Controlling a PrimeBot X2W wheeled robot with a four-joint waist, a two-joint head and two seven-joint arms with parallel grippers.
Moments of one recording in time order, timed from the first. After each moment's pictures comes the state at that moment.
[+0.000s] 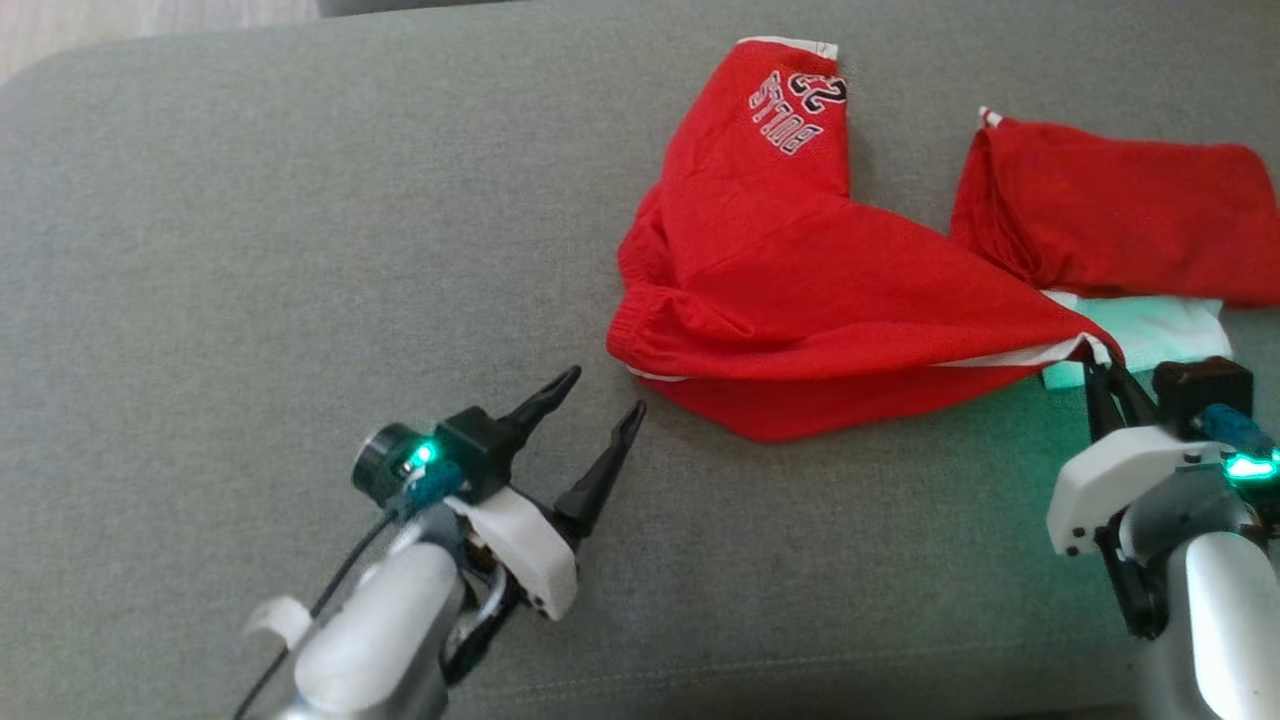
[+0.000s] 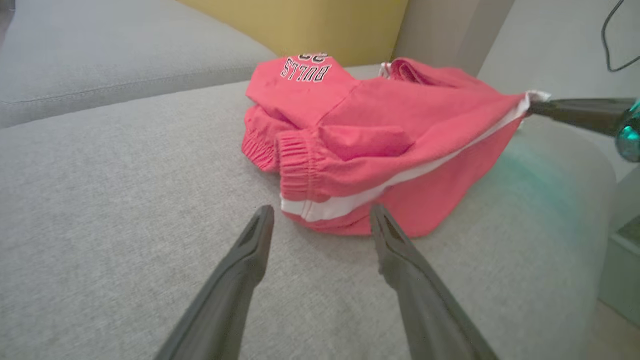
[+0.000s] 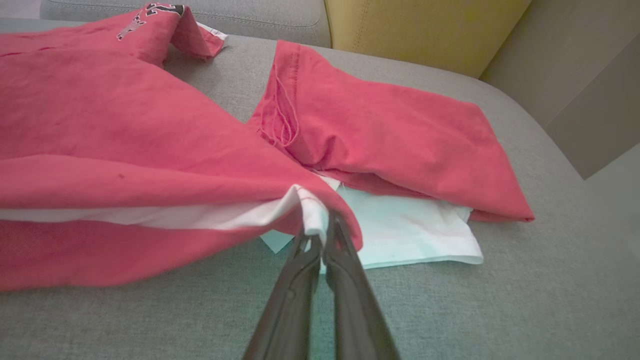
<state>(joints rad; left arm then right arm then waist) -0.37 0.14 -0.66 0.46 -0.32 -0.13 -0.26 -0.18 -0.09 -0.14 0.23 -0.12 0.12 0.21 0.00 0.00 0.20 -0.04</state>
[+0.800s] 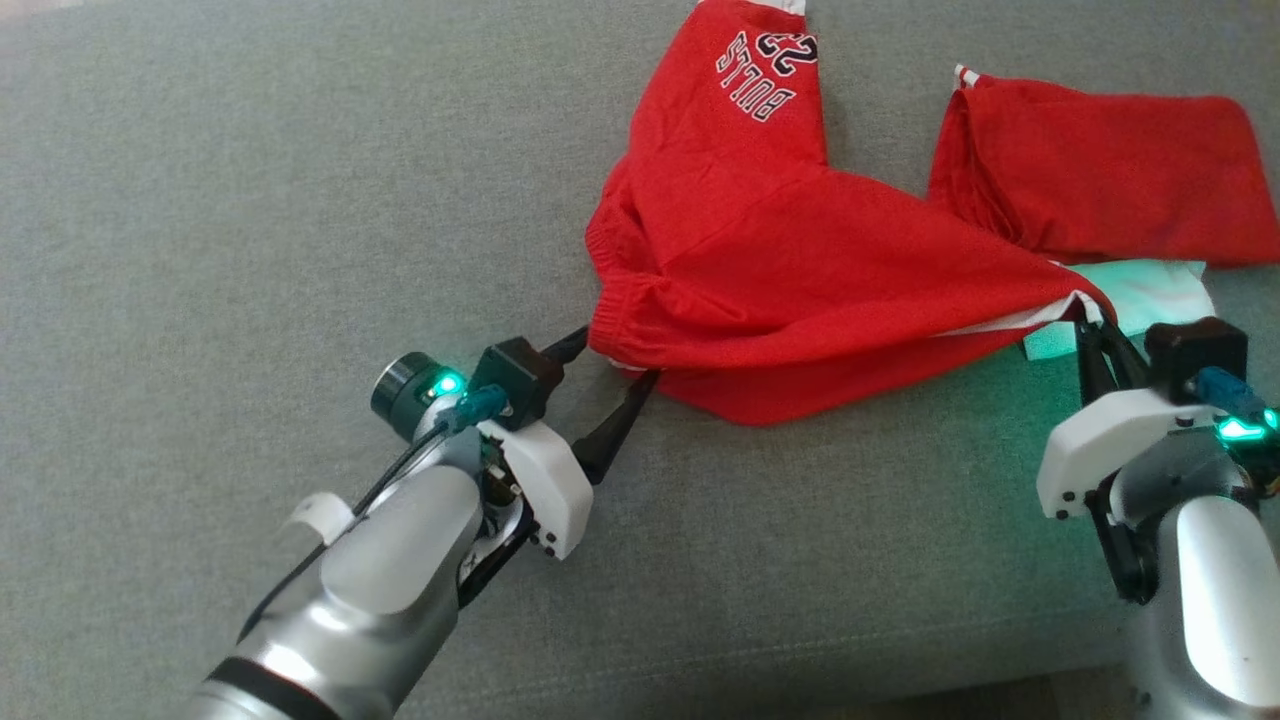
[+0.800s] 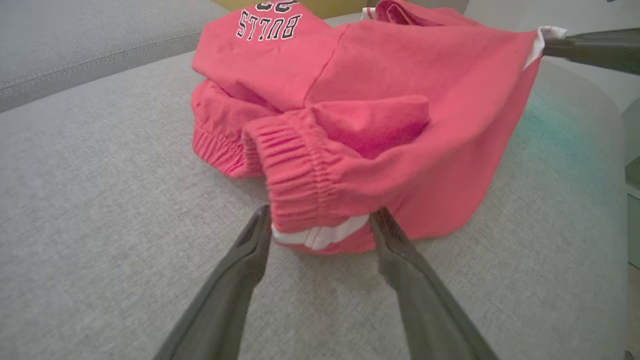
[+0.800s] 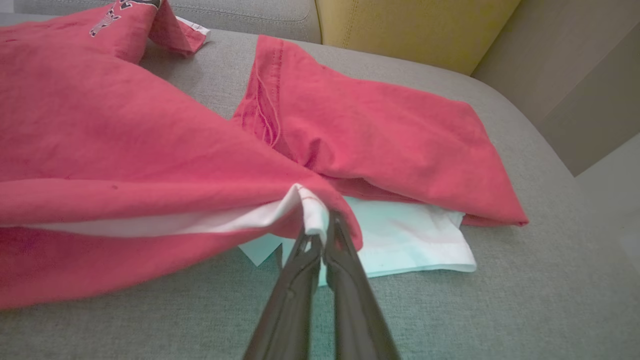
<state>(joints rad) -0.62 0.14 -0.88 0.70 -0.42 -0.13 -0.26 -0.24 -0.07 -0.13 0.23 -0.13 0.12 0.21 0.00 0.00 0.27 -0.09</state>
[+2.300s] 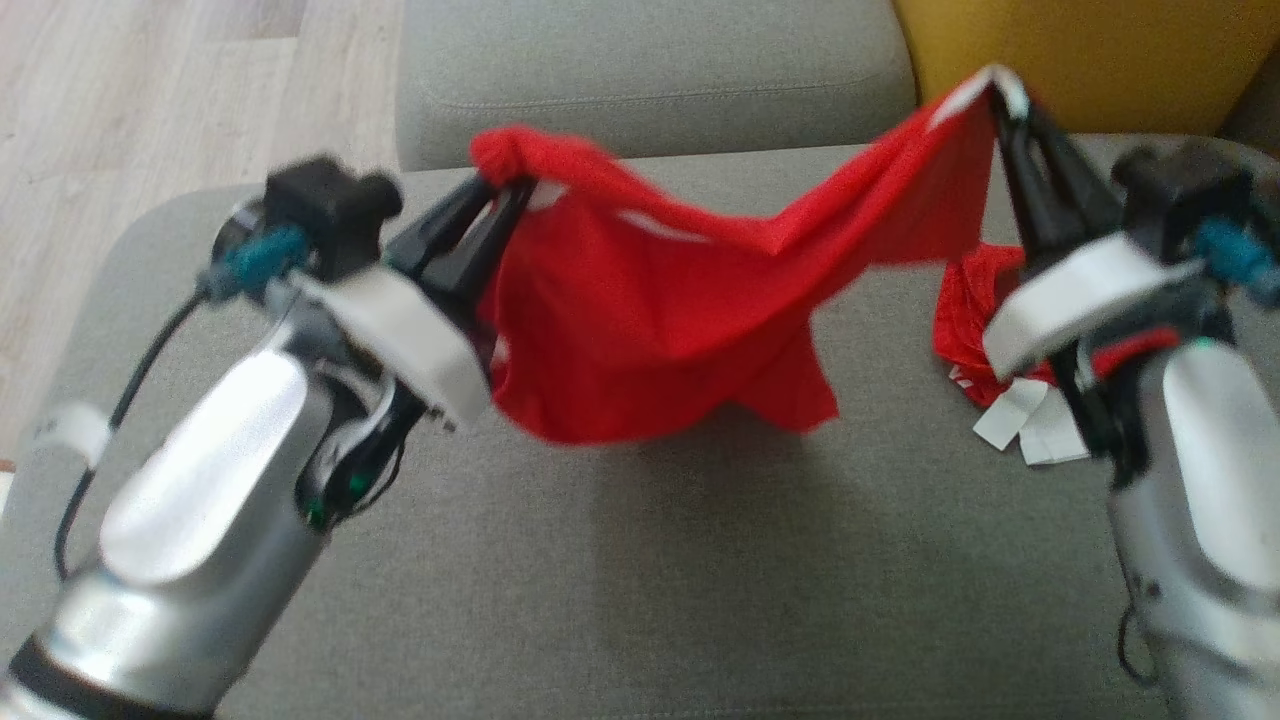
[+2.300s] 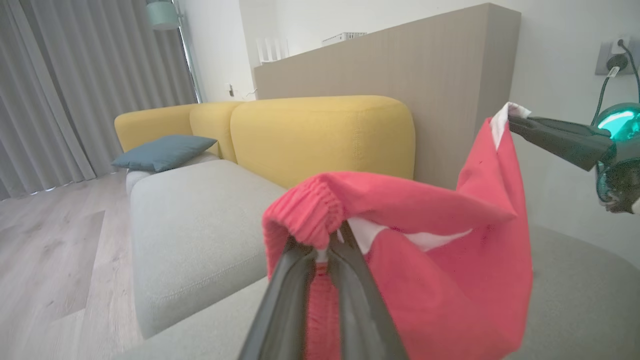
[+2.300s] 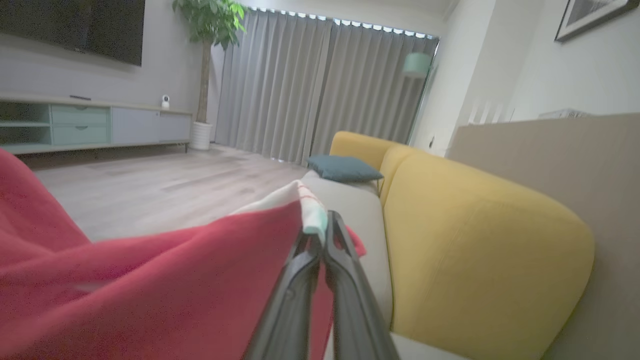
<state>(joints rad) -0.65 0.39 -0.70 0.15 -0.62 -0.05 -0.02 -0.49 -0.21 0.18 0.14 0.09 0.12 0.12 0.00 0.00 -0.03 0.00</state>
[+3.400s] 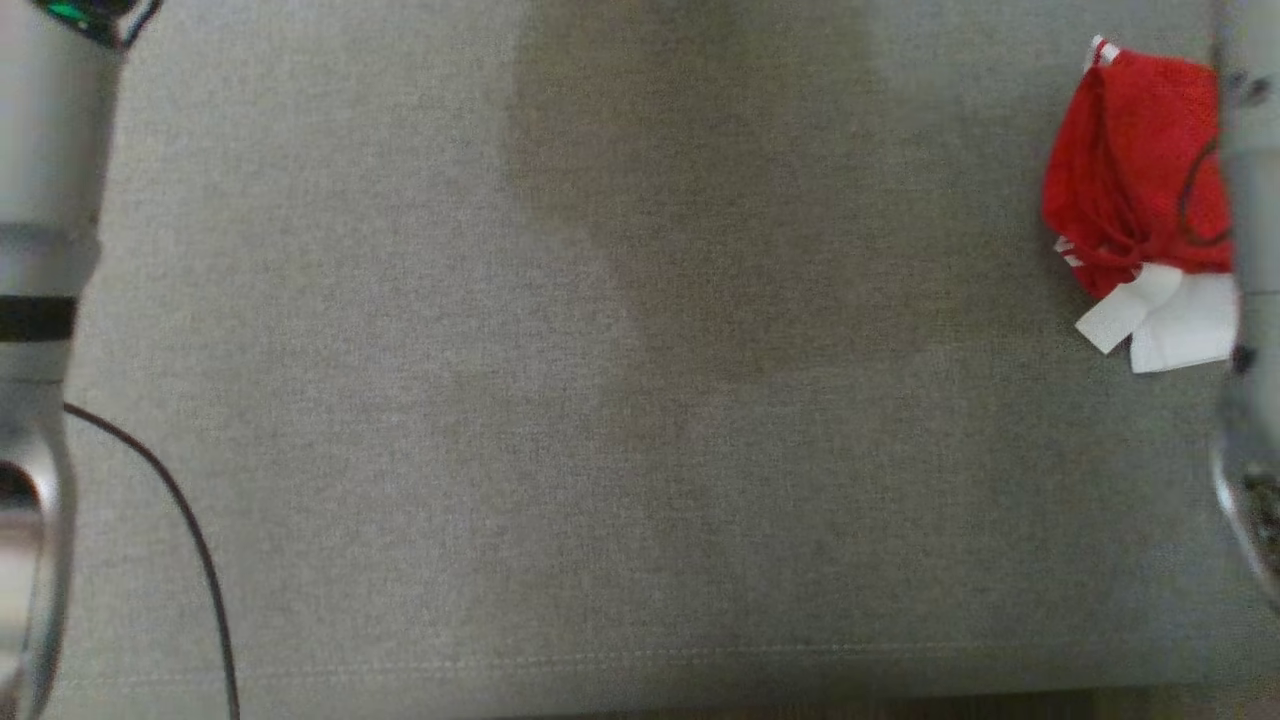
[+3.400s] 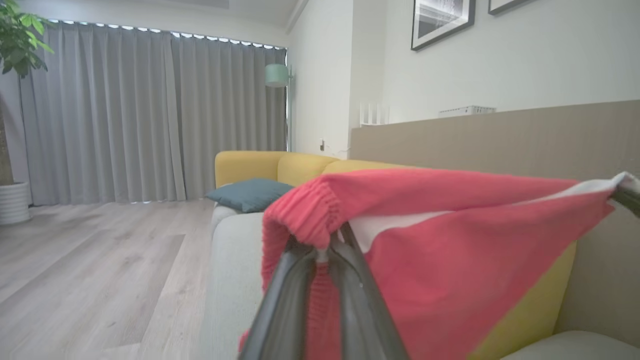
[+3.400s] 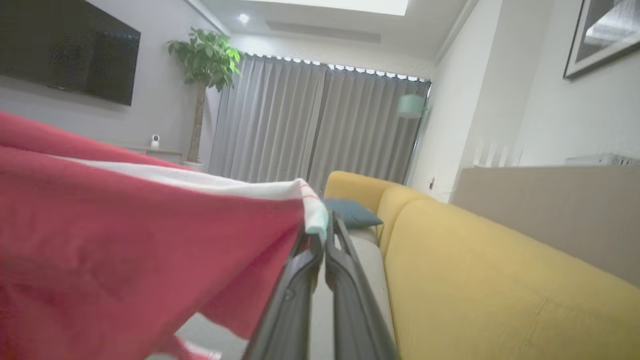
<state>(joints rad) -1.29 0.31 -0.50 0.60 -0.62 -0.08 -0.22 -1.32 -0.15 0.18 0.69 0.03 0.12 -0.12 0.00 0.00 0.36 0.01</state>
